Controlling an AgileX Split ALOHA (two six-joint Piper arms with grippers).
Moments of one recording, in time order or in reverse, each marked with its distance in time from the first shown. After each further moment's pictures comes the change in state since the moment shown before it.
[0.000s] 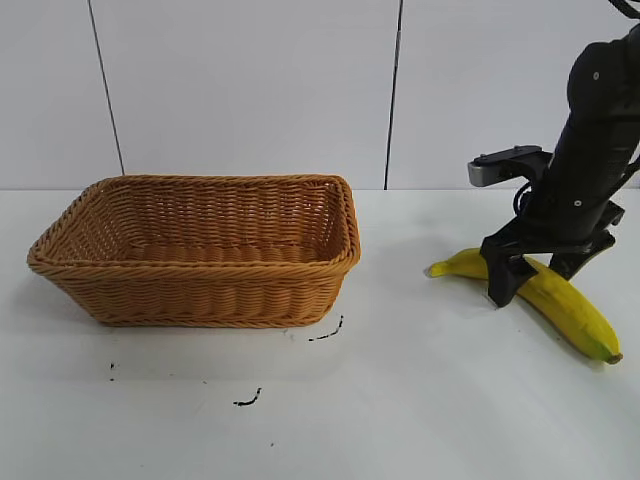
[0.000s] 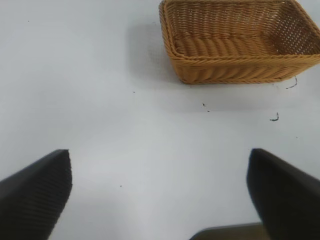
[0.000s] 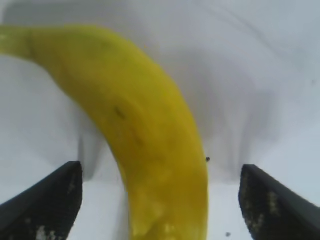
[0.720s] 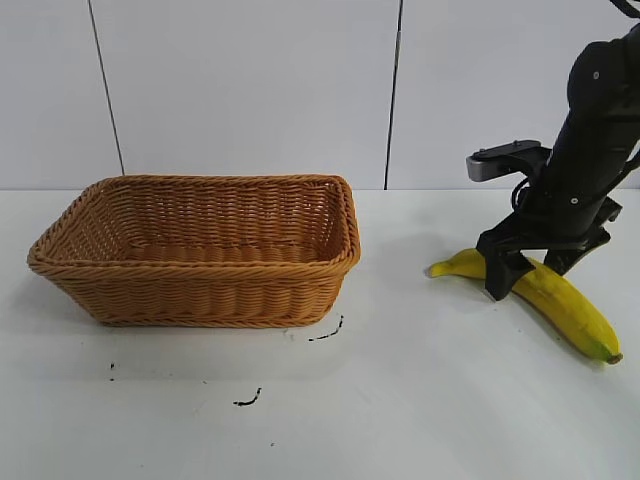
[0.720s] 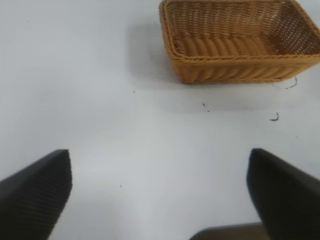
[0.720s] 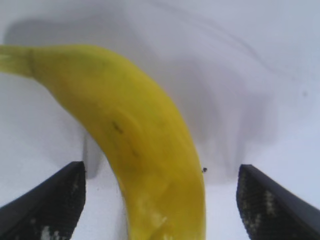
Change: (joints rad) left arm 0.000 0.000 0.000 0.000 0.000 0.000; right arm 0.000 0.000 0.000 0.000 -0.018 0.005
